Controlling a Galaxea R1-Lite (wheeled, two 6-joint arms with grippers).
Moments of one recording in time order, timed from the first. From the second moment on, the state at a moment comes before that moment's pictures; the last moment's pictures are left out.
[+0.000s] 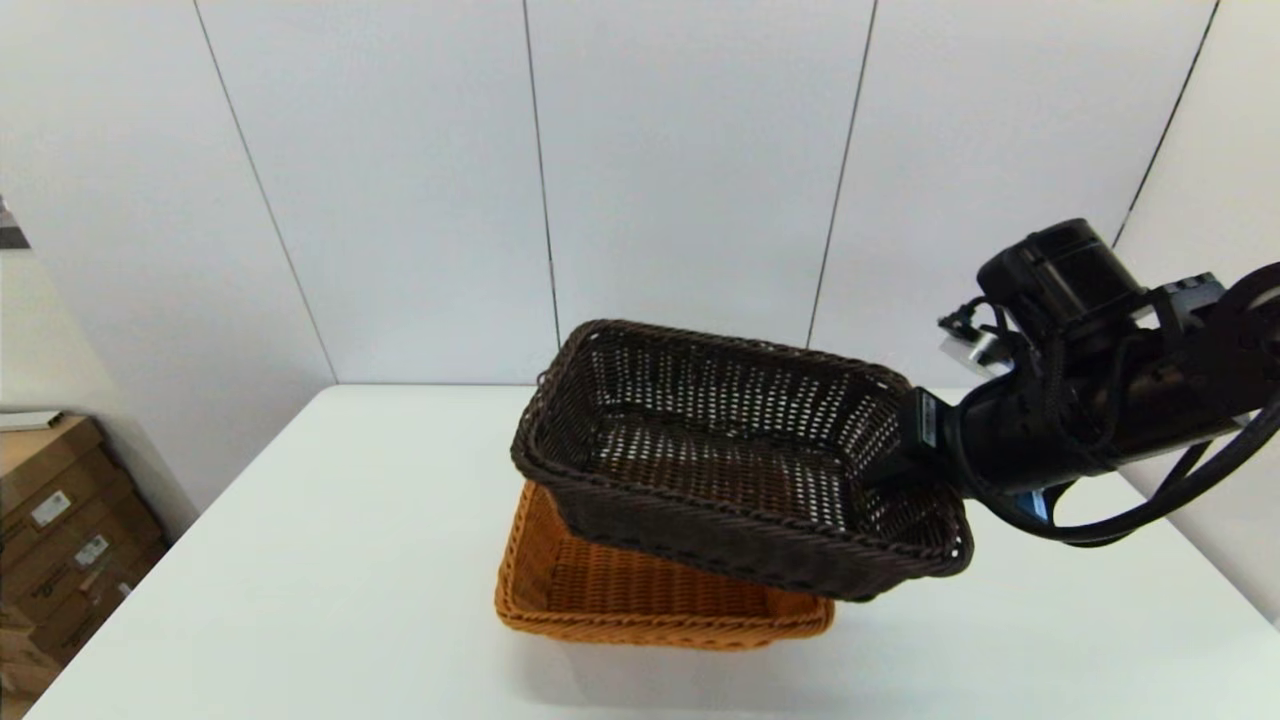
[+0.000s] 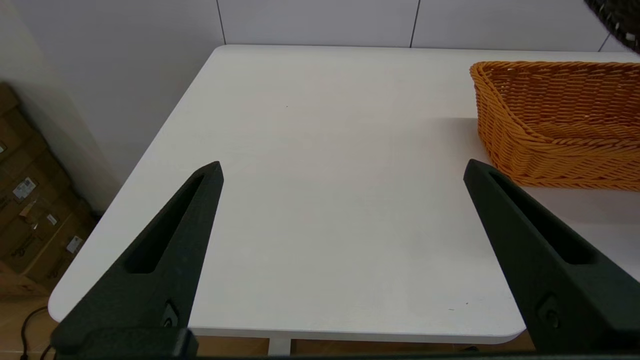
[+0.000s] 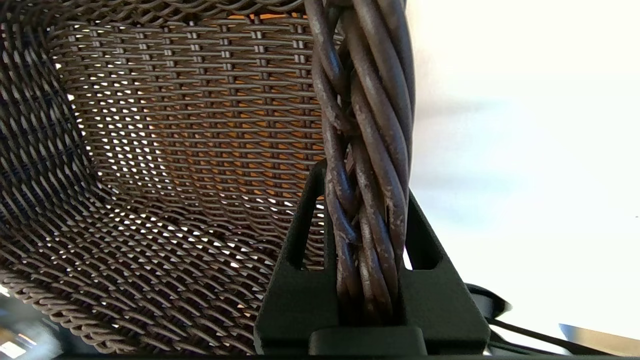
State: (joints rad) left arm 0.00 0.00 -0.05 0.12 0.01 -0.04; right arm 0.36 1.69 -1.21 0.49 0.26 0.70
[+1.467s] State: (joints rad) left arm 0.00 0.00 -0.05 0.12 0.01 -0.04; right arm 0.43 1.95 -1.47 0.61 0.32 0.53
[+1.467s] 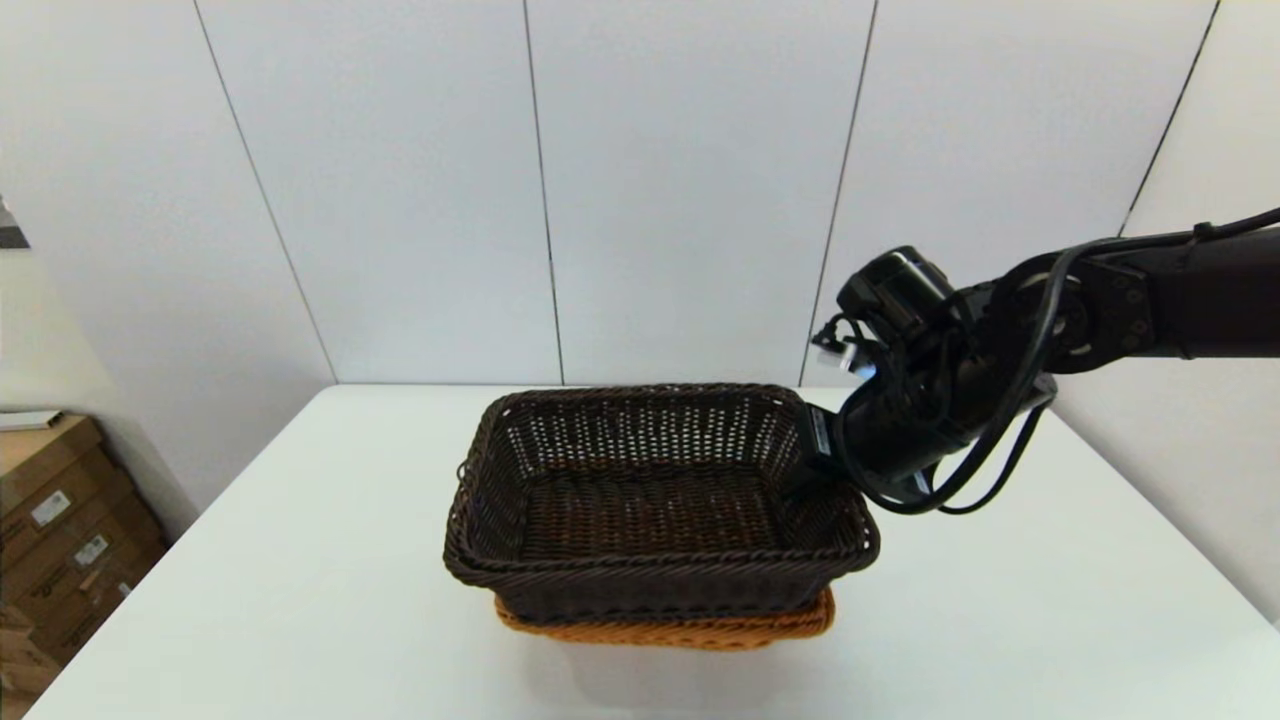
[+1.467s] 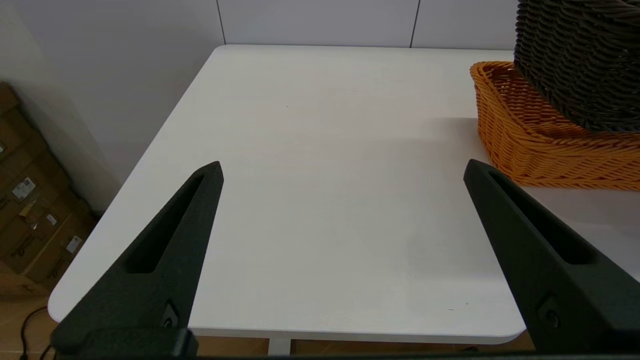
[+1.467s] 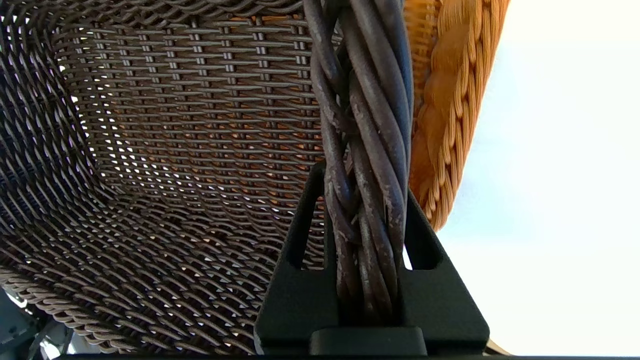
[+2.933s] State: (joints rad) left arm 0.00 0.00 -0.05 0.12 0.01 -0.04; right arm 0.40 2.06 -1.55 0.61 0.32 0.52
